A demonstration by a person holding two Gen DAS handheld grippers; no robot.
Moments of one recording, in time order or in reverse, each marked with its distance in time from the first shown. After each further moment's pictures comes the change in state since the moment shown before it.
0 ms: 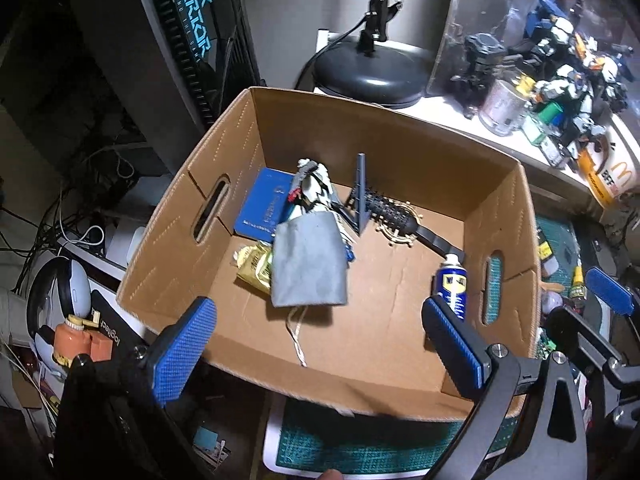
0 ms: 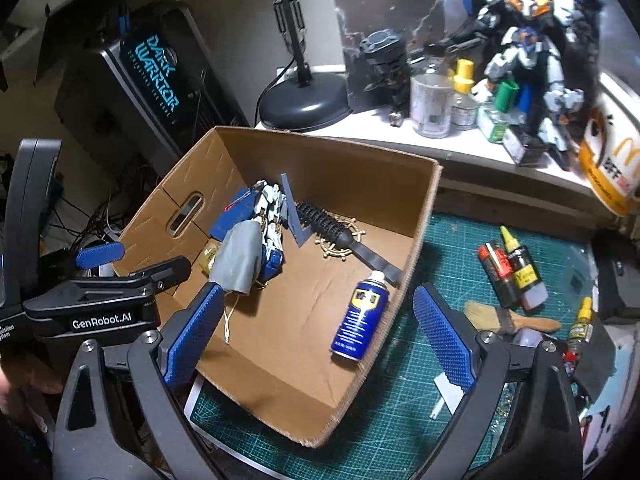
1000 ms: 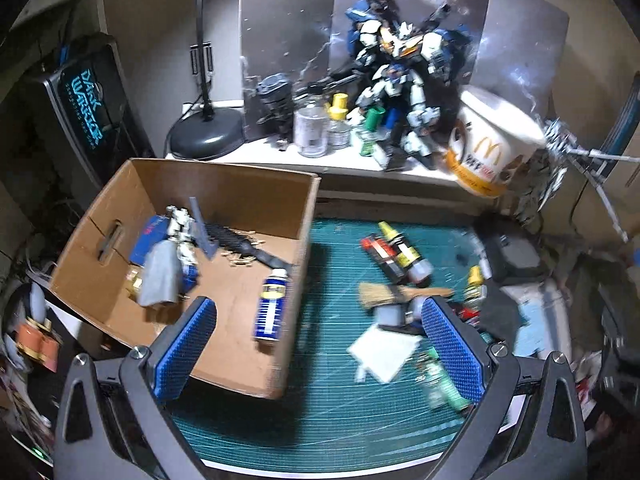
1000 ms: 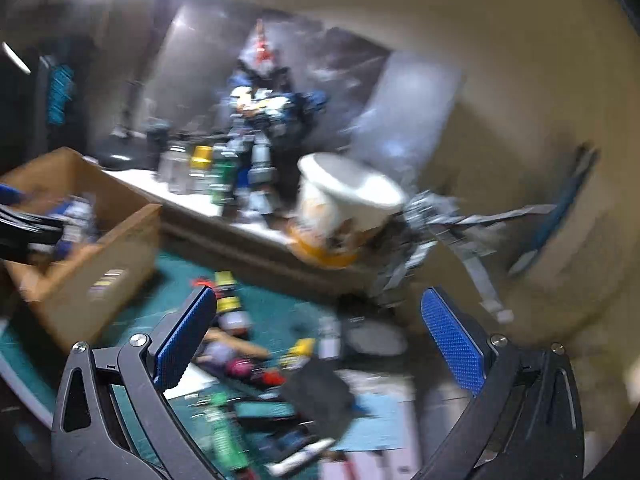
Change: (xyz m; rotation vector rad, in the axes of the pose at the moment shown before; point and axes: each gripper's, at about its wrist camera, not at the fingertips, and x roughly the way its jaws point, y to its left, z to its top) left arm -0.083 -0.191 -0.055 0.076 -0.198 -0.145; right arm -0.190 -0.155 -0.074 -0.175 -0.369 -0.554
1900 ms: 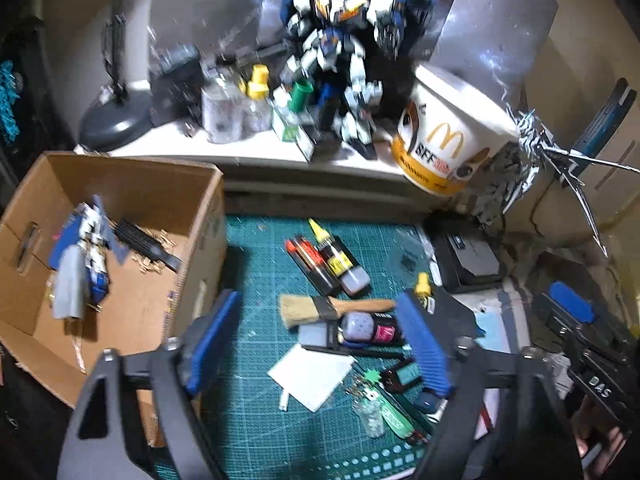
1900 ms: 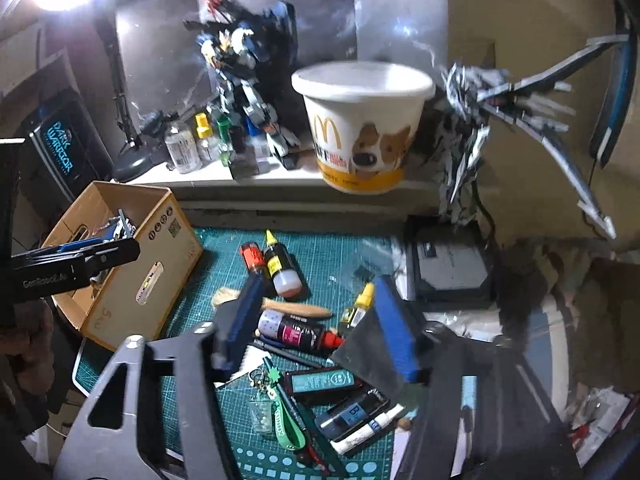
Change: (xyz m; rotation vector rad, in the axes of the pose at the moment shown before) left arm 0.070 -0.045 0.022 0.007 0.091 -0.197; right arm 0.079 -0.064 -0.034 0.274 0.268 0.269
